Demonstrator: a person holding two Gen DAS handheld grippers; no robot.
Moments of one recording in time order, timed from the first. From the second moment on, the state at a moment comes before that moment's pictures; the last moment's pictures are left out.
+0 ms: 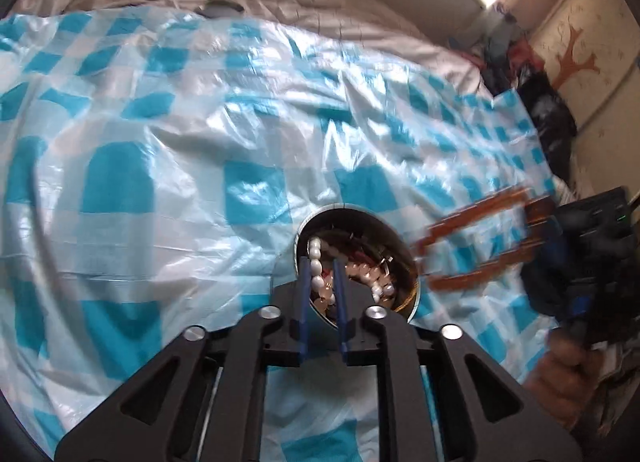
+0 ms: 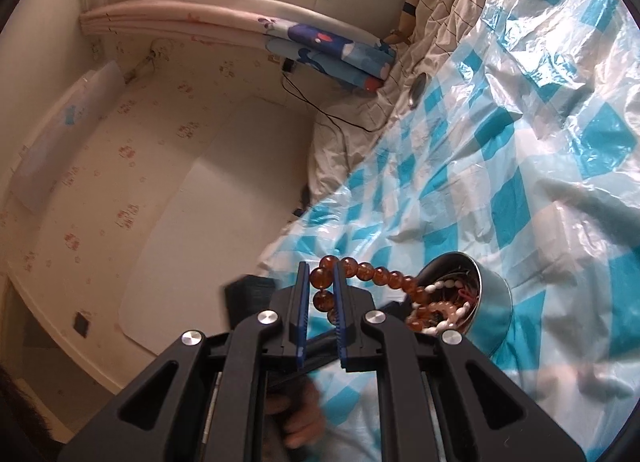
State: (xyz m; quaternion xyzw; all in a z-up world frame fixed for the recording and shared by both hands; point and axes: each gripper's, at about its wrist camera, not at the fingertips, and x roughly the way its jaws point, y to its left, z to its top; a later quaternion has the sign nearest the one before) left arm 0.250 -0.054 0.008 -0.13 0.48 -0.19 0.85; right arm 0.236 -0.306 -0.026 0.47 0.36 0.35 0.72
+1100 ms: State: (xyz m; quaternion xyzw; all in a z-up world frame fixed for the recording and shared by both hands) left arm 0.206 -0.045 0.022 -0.04 0.45 -0.13 0.88; right arm 0.208 -0.267 -0.021 0.17 0.48 0.17 0.84
